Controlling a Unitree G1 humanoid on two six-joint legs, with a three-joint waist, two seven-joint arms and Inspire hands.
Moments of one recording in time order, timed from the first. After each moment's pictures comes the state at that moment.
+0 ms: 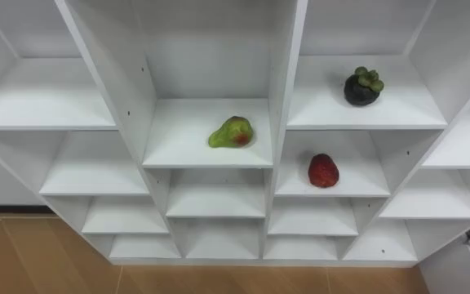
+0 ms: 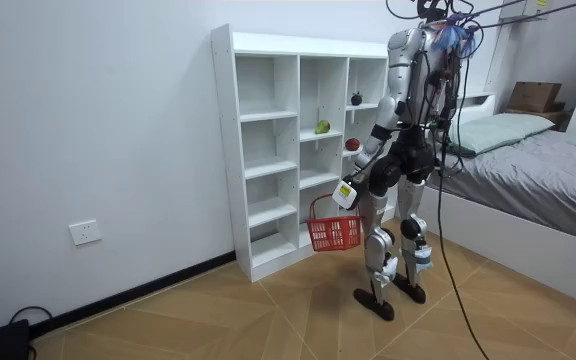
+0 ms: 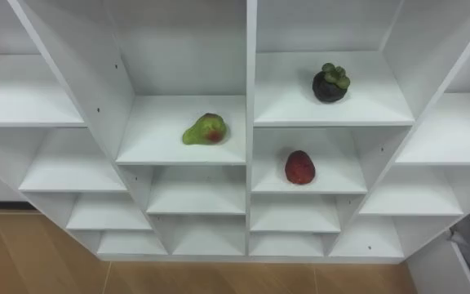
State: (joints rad) left arm 0.17 0.18 0.06 1.17 -0.15 -0.09 -0.07; right arm 0.10 -0.21 0.01 1.29 0.26 -0.07 0.11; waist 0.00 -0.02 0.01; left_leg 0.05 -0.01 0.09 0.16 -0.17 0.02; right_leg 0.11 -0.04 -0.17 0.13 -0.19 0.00
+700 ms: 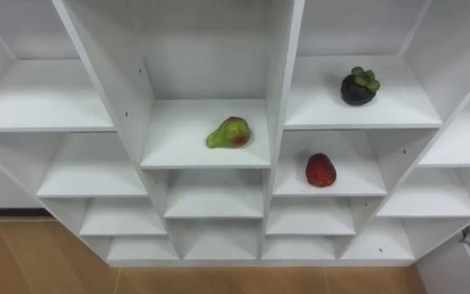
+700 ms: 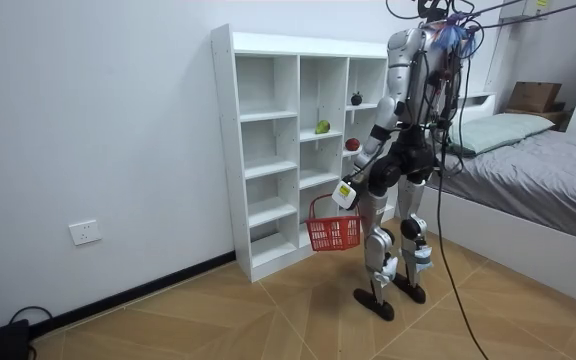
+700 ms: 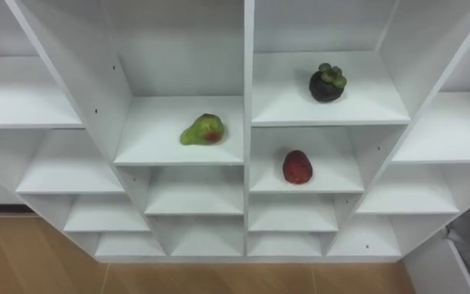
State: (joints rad) left arm 0.17 0.18 0.06 1.17 -0.15 -0.09 -0.07; right arm 0.10 -0.21 0.01 1.29 0.21 -0.07 0.06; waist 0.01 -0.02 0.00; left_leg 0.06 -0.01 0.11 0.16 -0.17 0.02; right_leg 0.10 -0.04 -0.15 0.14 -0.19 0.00
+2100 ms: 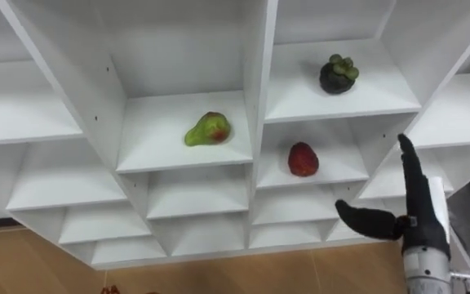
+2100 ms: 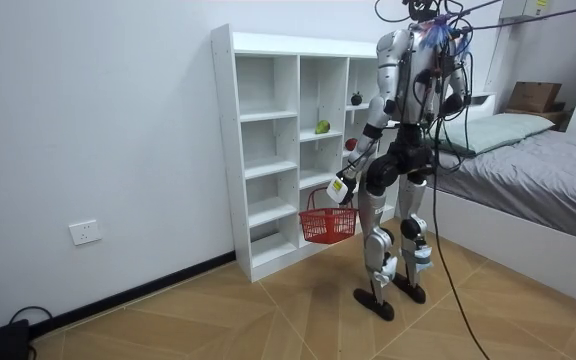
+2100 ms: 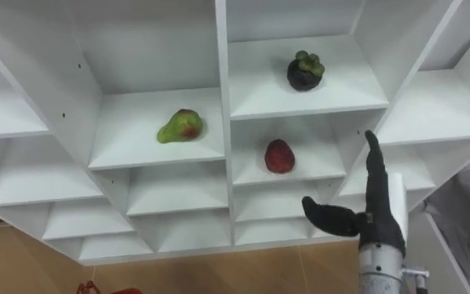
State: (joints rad) left arm 0.19 0.18 0.05 1.13 -0.15 -0.17 -0.07; right arm 0.32 -0.19 -0.02 -0.04 -0.24 -0.23 -0.32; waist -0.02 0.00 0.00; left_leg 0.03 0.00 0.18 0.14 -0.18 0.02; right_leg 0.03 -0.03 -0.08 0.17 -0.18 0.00
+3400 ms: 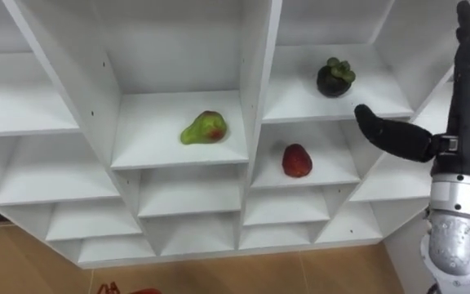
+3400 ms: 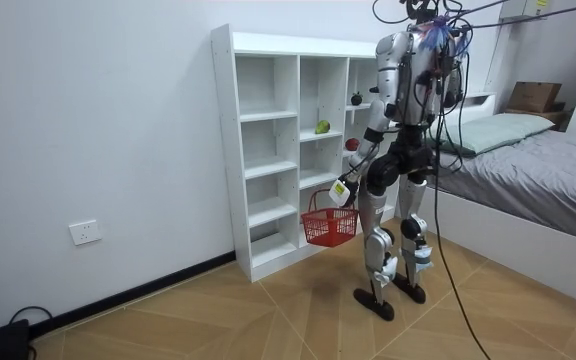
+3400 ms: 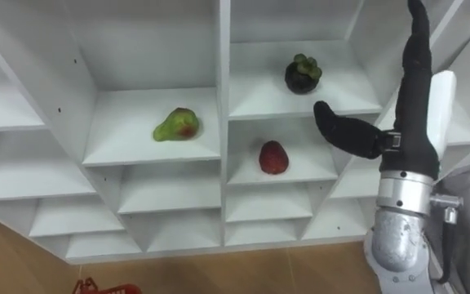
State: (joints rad) left arm 0.19 0.21 0.04 1.15 -0.14 -0.20 -0.09; right arm 0.09 -0.31 -0.02 -0.13 -0.28 -0.27 -0.43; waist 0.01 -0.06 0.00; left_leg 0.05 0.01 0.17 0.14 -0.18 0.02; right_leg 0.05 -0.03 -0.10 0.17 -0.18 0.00
